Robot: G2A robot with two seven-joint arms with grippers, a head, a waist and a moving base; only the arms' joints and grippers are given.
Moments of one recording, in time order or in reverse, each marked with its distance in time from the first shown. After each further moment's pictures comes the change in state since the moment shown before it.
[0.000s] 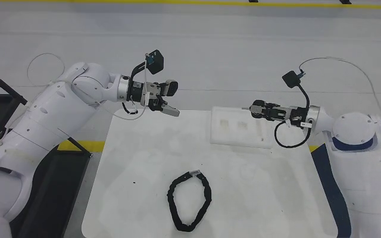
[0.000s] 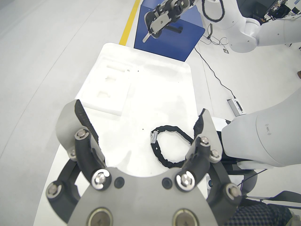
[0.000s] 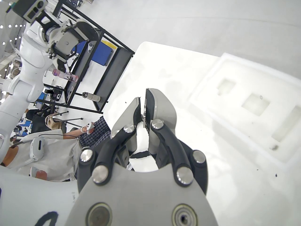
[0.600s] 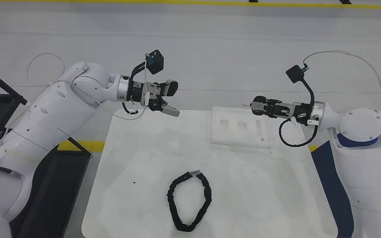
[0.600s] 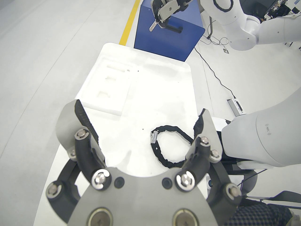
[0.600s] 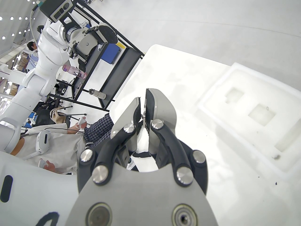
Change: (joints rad) left arm 0.000 0.000 0.000 0.000 0.000 0.000 0.000; right arm 0.018 0.010 -0.005 -0.004 0.047 -0.015 0.014
